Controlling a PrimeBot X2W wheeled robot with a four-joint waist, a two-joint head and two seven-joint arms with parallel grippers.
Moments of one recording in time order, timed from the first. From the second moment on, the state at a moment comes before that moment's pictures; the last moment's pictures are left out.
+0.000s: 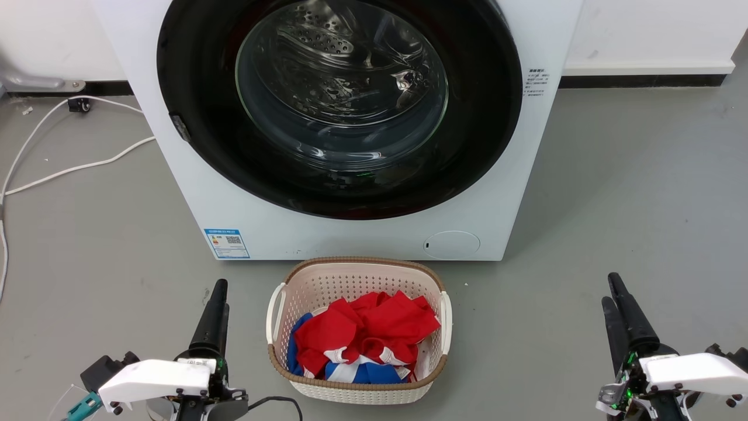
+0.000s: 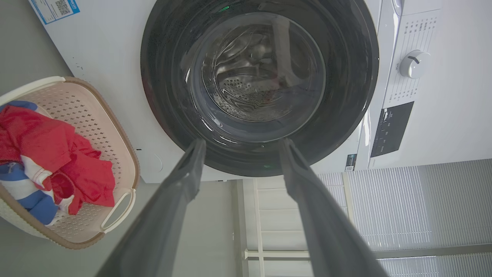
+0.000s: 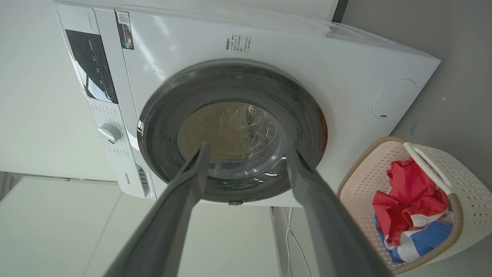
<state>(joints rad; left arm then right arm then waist) -0.07 0.06 0.03 0.23 -1.46 -0.13 0.03 -0.05 -0.06 -0.04 0.23 1.48 0.13 0.03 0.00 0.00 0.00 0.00</state>
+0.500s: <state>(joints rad) -0.07 0.06 0.01 0.18 -1.09 -0.13 -0.03 -0.03 -0.05 -0.04 0.18 1.05 0.13 -0.03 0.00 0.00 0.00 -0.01</state>
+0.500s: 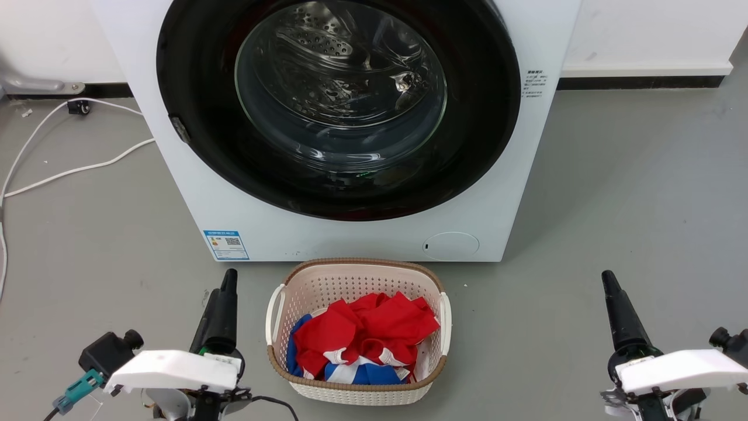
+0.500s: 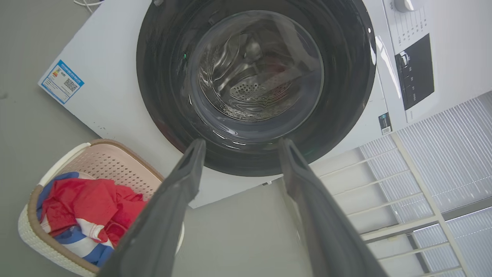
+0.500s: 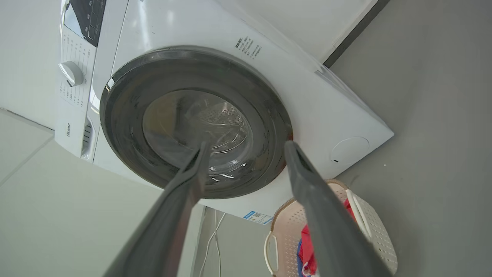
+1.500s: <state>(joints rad) -0.07 0.11 -0.08 0.21 -0.58 -0.11 -0.13 0.02 -0.05 -0.02 0.09 0.53 0.13 -0.04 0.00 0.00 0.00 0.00</state>
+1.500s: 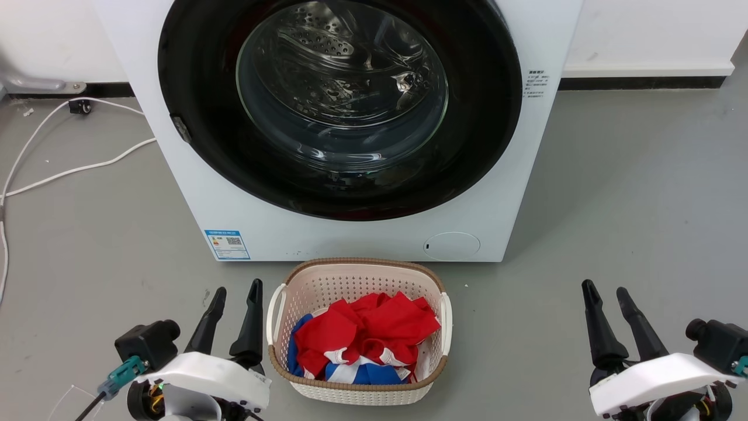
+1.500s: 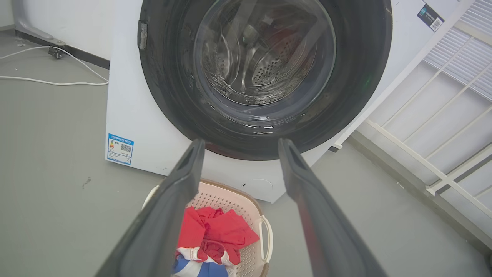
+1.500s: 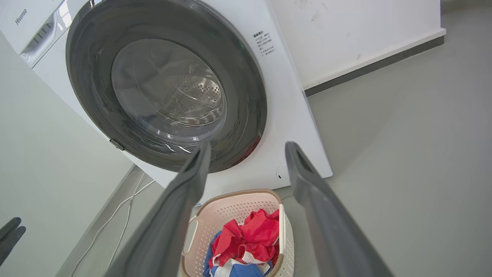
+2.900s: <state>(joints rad) -0.09 0.13 -0.12 0.23 -0.21 -0.09 -0.23 0.05 -0.05 -0.01 0.02 0.15 0.13 -0.06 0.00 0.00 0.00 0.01</state>
